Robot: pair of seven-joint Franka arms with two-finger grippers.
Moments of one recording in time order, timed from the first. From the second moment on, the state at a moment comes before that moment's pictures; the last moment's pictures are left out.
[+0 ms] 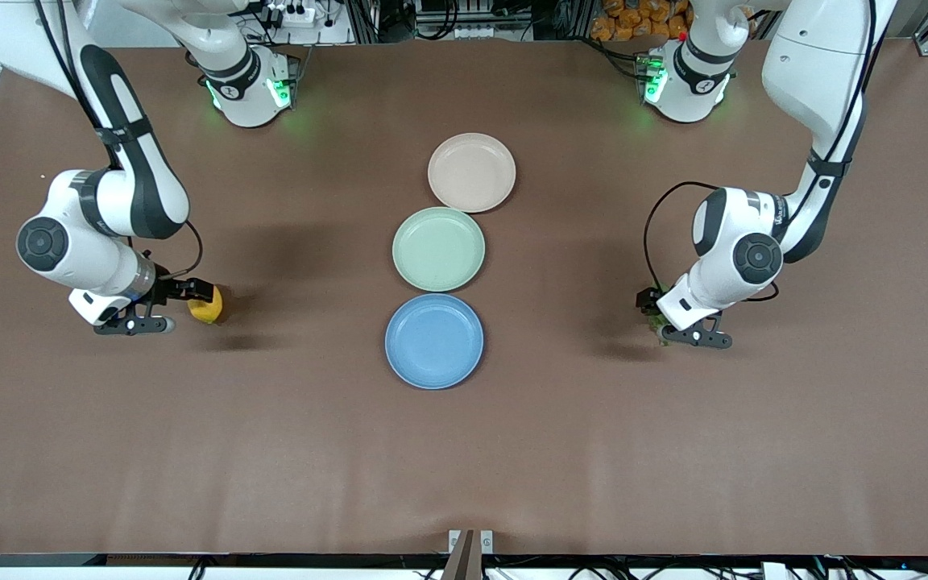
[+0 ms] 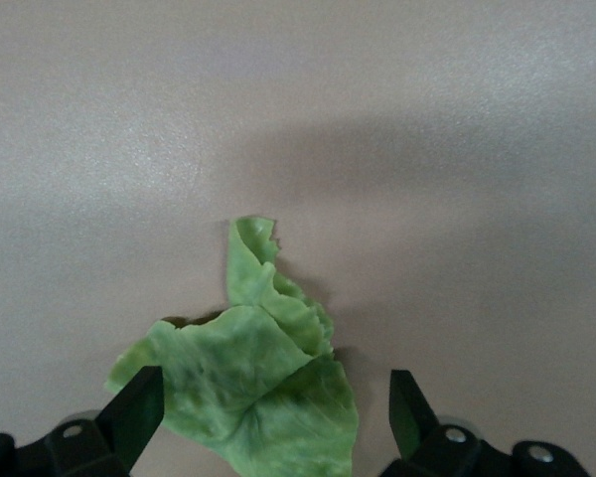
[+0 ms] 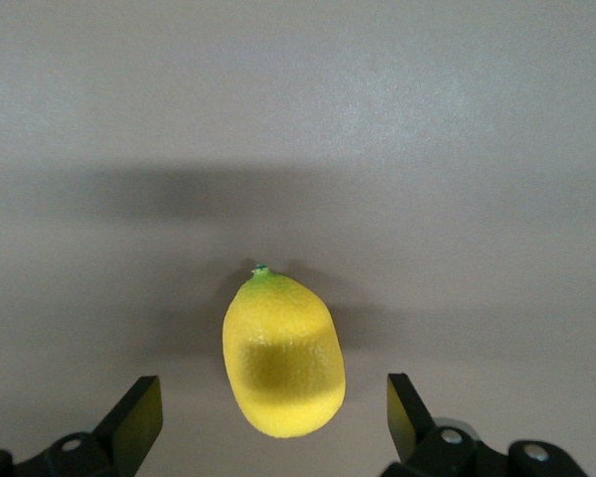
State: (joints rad) left arm -0.16 0.47 -0.05 -2.09 -0.03 2.50 -0.02; right arm -0.02 0.30 -0.03 -2.15 0.00 2.35 -0.09
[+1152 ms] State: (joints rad) left arm -0.16 0.49 -0.05 -2.09 0.02 2.50 -0.06; right arm -0.02 0.43 -0.03 -2.26 0.00 2.68 -0.09
